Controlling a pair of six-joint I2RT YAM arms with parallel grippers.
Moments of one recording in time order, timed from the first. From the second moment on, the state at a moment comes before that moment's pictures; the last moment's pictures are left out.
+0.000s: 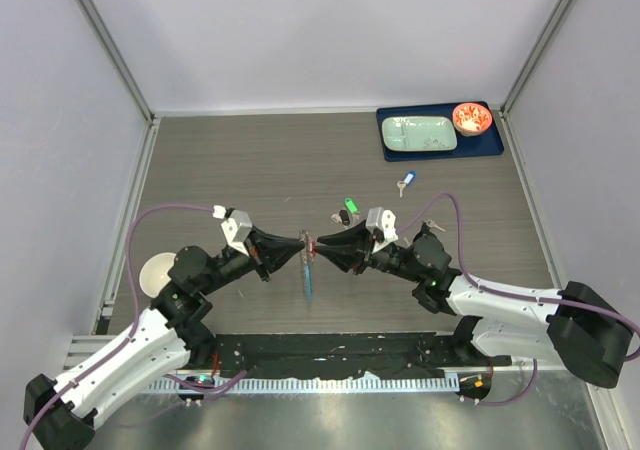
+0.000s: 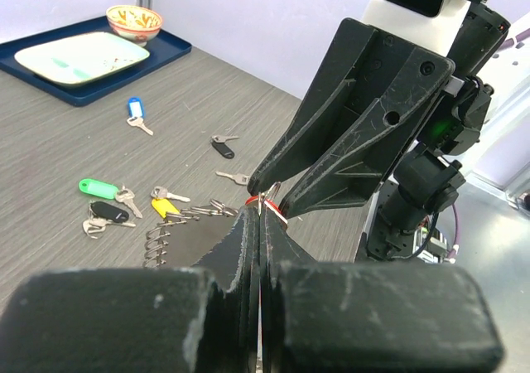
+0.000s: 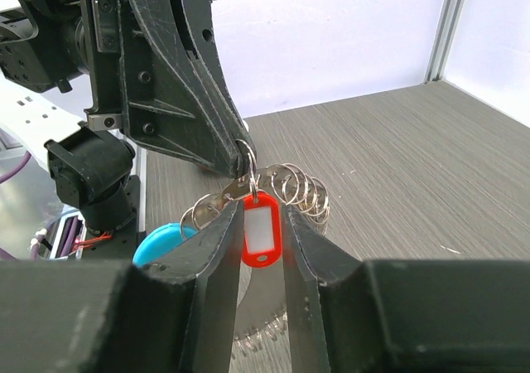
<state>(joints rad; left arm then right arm) -0.72 0.55 0.35 0.36 0.36 -0.34 0.93 1.09 0.37 0.97 -0.33 0.13</state>
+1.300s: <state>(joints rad) -0.72 0.53 0.44 0.13 0.38 -0.18 0.94 1.04 0.54 0.53 -0.35 -0.05</state>
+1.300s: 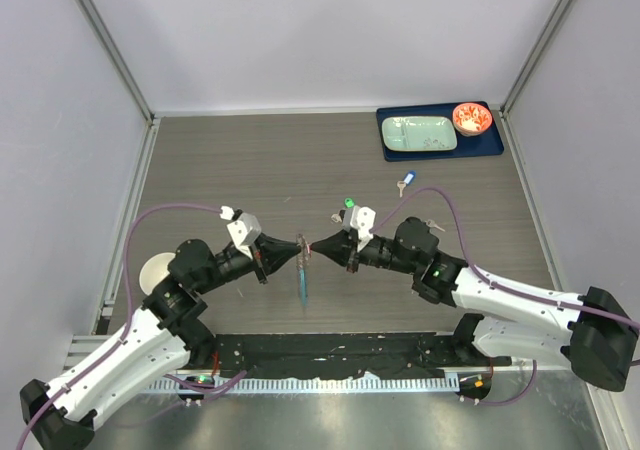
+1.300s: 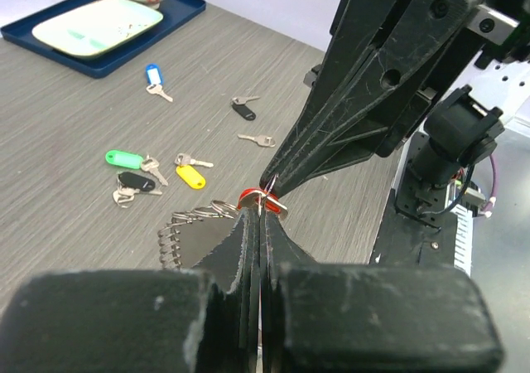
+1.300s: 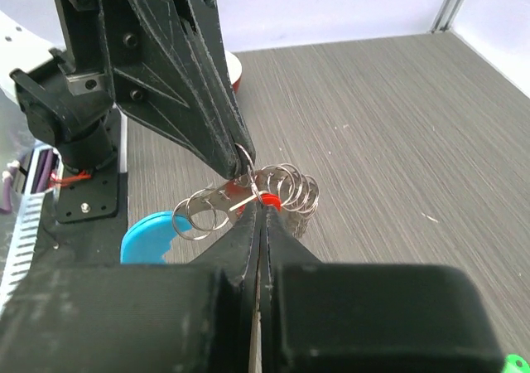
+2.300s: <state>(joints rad) -0.72 0.51 0.47 0.02 0.35 -0.15 1.15 1.07 0.68 0.14 0.12 -0.29</state>
